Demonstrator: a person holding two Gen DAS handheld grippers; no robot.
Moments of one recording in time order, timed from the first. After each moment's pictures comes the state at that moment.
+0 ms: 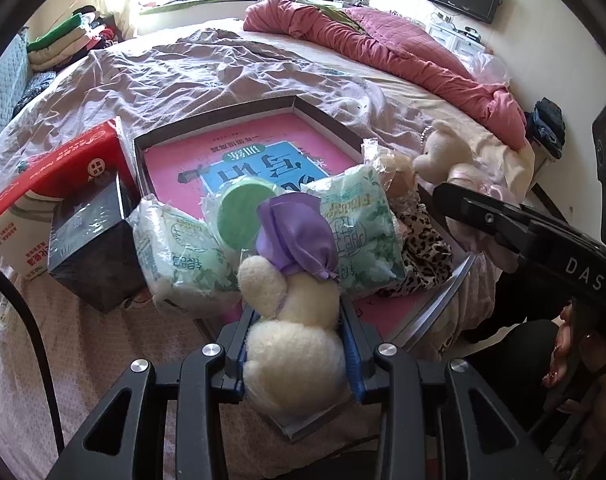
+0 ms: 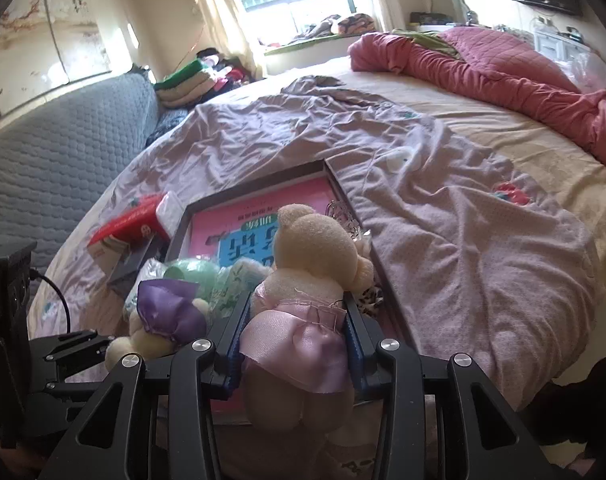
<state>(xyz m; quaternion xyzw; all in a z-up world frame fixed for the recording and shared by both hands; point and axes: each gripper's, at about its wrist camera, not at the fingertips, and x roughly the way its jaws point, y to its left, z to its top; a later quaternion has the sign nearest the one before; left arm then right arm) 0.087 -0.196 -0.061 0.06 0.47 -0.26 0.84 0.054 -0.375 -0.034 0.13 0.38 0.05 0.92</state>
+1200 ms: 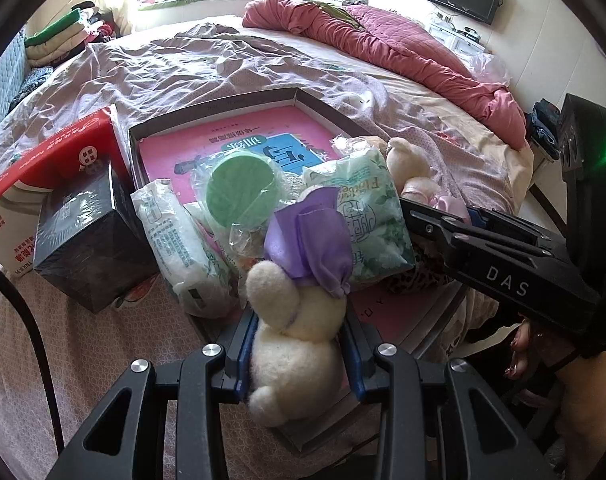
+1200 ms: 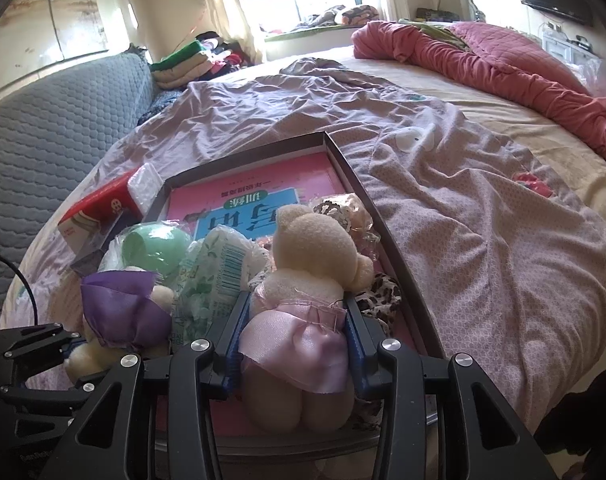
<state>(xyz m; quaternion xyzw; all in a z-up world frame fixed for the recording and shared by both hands) 0.094 -0.195 -0.074 0.05 0.48 -0.26 0.84 0.083 -0.363 -0.074 0.10 0.39 0.04 0.91</state>
